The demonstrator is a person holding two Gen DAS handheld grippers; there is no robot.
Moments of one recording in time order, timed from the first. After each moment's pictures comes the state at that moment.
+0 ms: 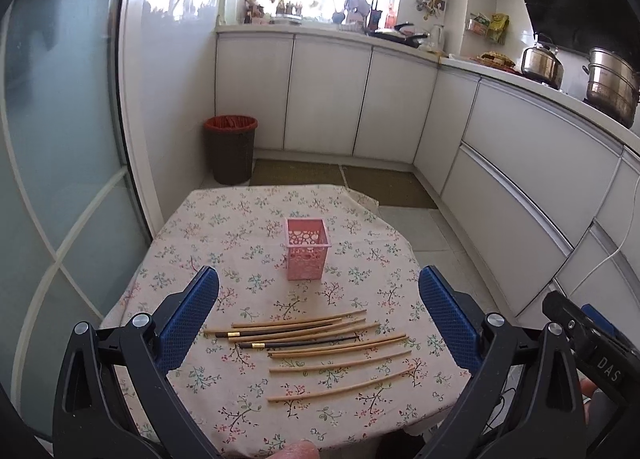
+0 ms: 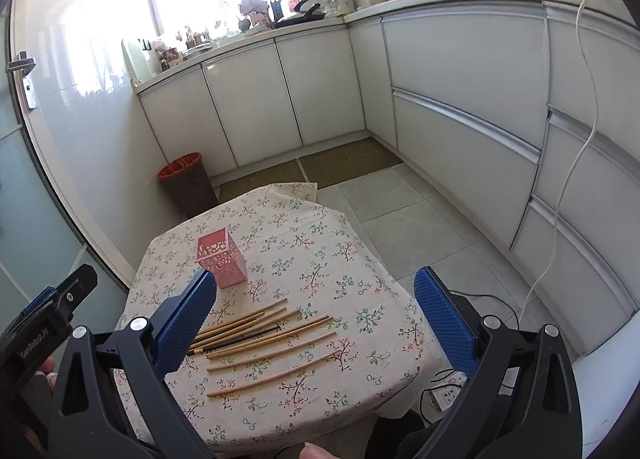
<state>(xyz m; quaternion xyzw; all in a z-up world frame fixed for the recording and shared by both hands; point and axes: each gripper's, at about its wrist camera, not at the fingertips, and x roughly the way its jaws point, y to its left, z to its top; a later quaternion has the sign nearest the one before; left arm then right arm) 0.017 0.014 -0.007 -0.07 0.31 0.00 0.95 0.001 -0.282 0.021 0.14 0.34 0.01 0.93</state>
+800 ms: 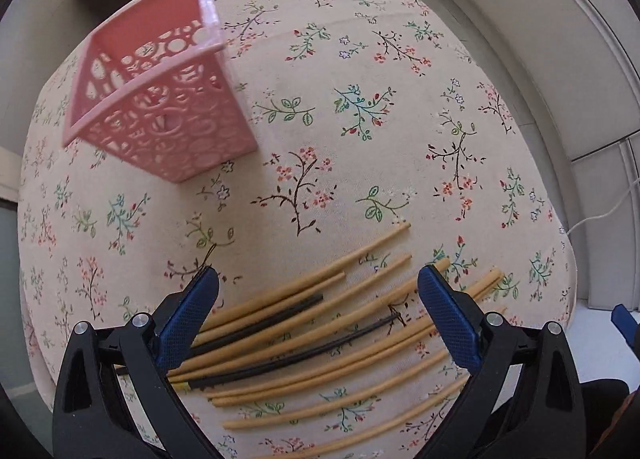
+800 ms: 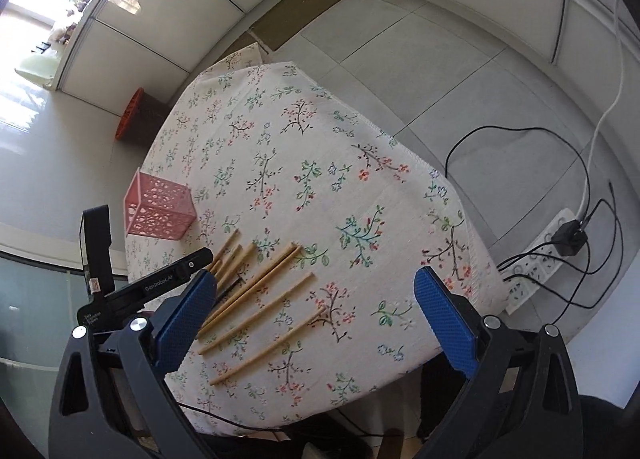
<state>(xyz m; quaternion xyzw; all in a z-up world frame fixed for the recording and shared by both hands) 0.242 -0.040 -0.236 0.05 0.64 -0.08 0.76 0.126 -0.353 -0.149 0.30 0.55 0.01 0.78</state>
